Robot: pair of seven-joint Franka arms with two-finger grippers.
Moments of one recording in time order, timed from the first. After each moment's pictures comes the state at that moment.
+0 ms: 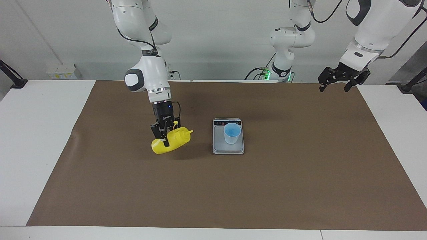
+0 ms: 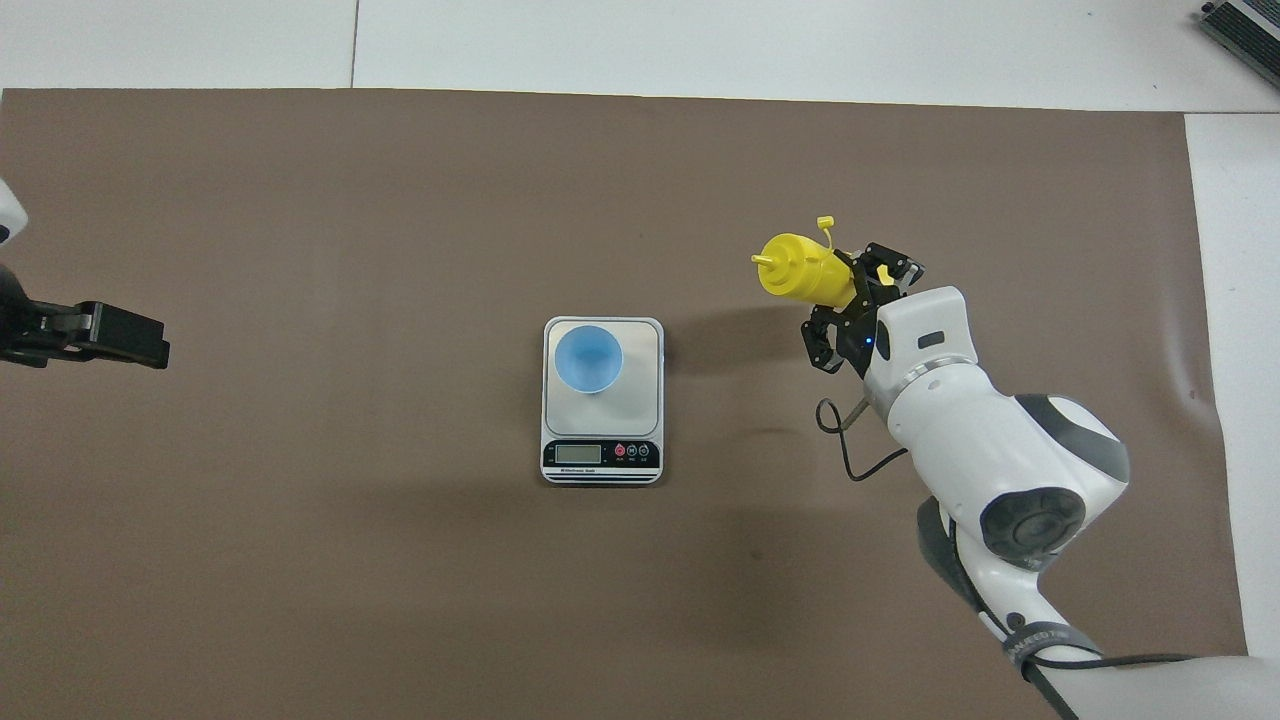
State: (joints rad) left arm -0.05 -0.06 -0.03 -1.63 0.00 1.54 -0.01; right arm 0.08 0.13 0.05 -2.23 -1.04 3.24 0.22
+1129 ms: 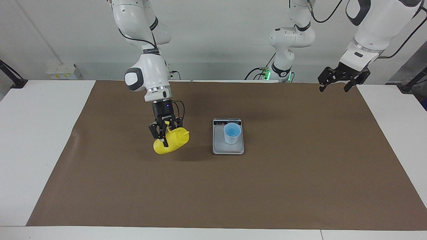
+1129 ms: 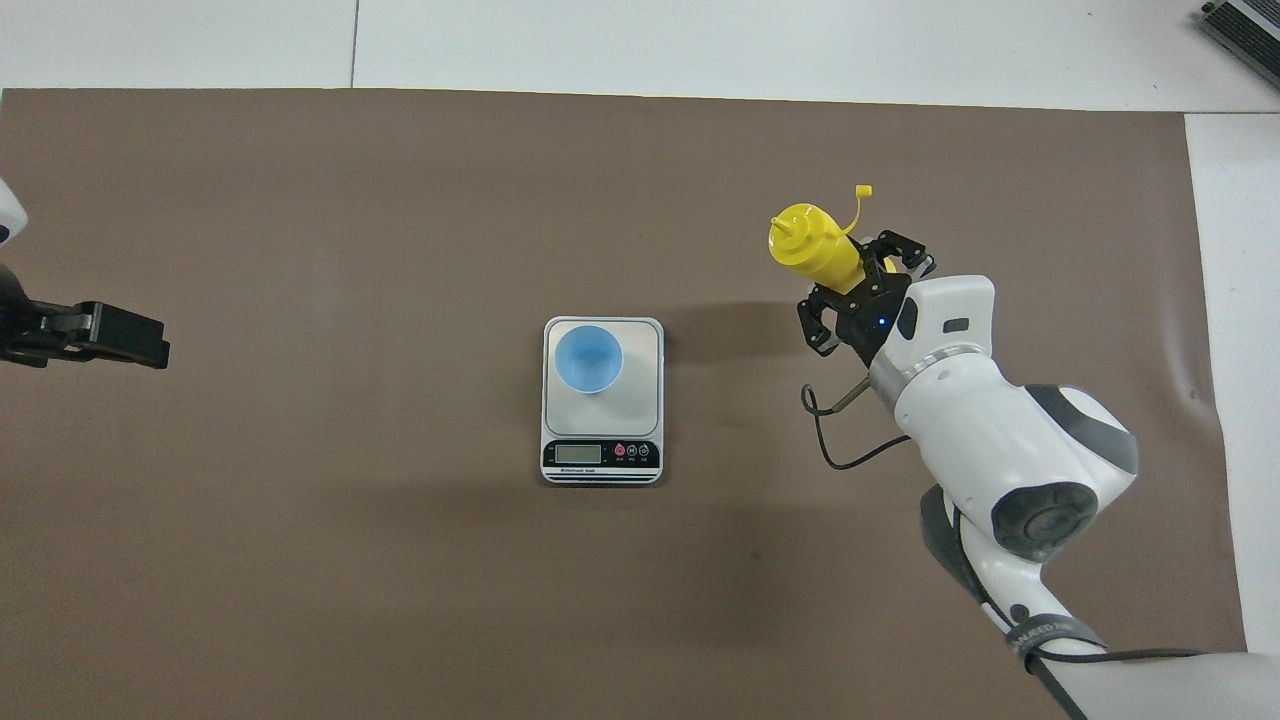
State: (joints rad) left arm -0.05 -0.06 -0.03 -1.63 0.00 1.54 -0.01; right arm 0.10 0.13 0.07 -2.19 -0.87 3.21 0.25
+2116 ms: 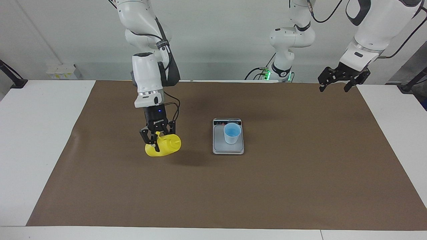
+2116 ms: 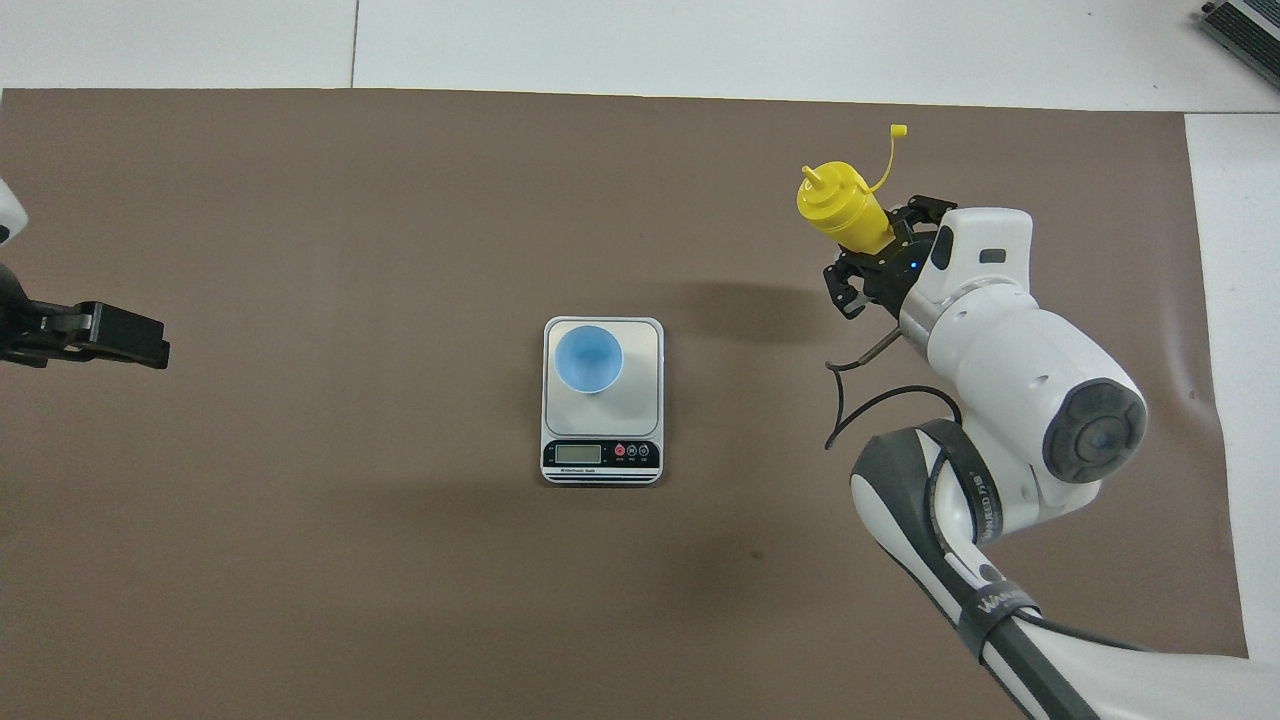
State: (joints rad) left arm -0.05 -0.06 -0.03 -1.63 0.00 1.54 -0.01; right arm 0.09 0.12 0.12 -2.16 -0.09 3.00 -0.50
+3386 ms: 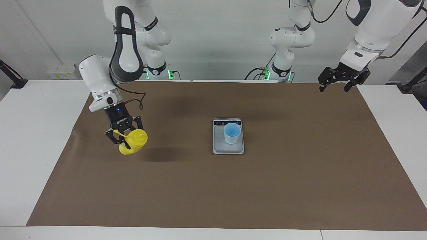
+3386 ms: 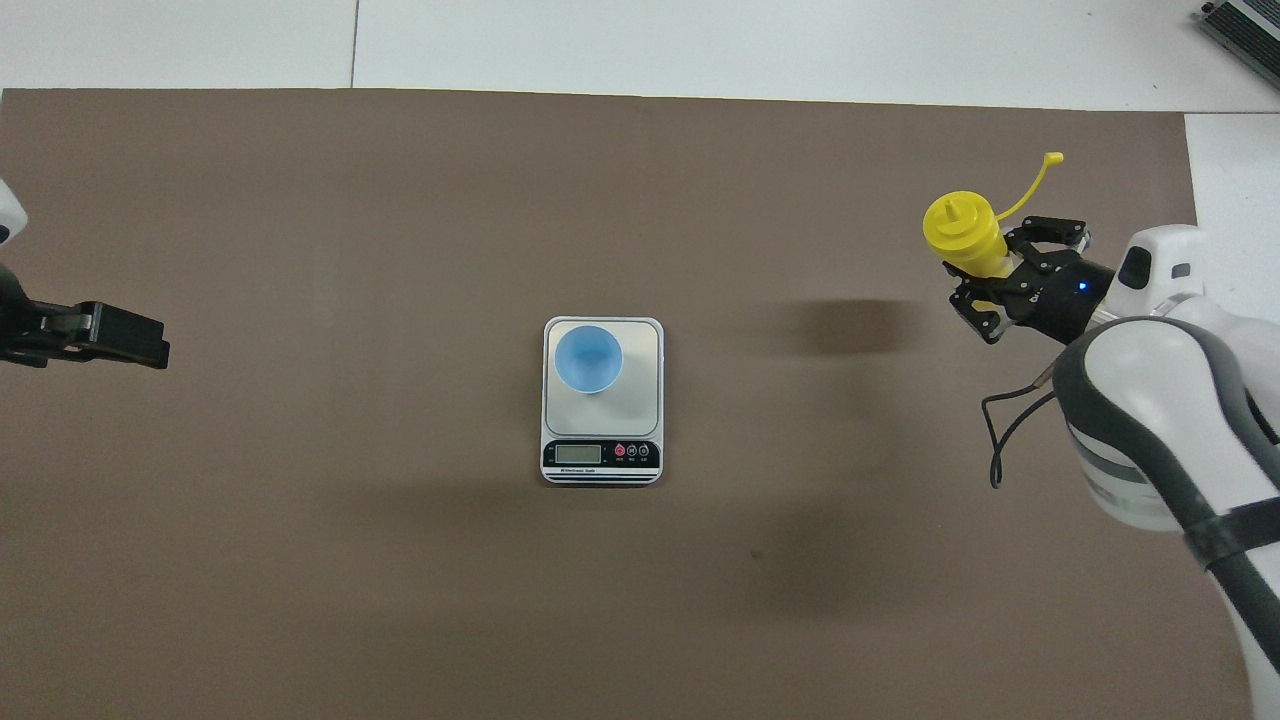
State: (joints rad) left arm -0.05 -0.06 -0.03 -1.63 0.00 1.54 -0.01; right arm -0.12 0.06 0.12 -2.17 1.08 2.68 -1.81
